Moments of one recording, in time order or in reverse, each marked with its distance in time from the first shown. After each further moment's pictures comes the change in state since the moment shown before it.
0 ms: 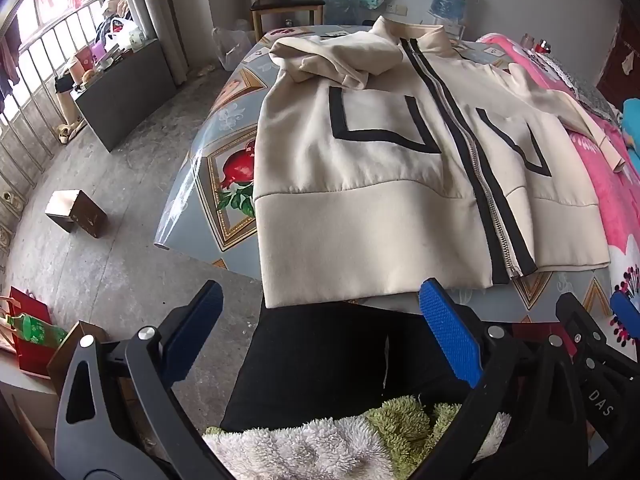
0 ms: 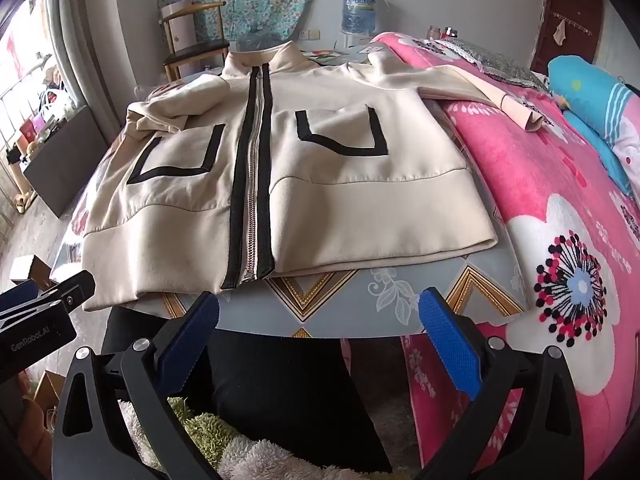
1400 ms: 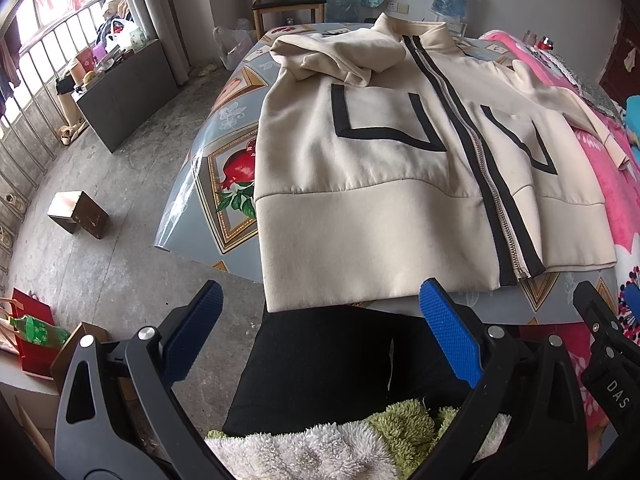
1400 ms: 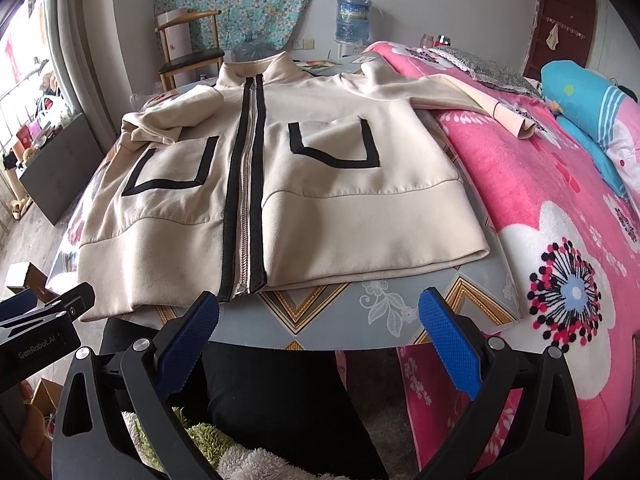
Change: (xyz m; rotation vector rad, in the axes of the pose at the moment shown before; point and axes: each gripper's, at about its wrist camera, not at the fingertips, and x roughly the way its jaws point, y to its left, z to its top) left arm 0.006 0.003 -0.001 0.007 -0.002 0.014; right arm -0.002 -0.004 0.006 0.002 -0.044 -0.031
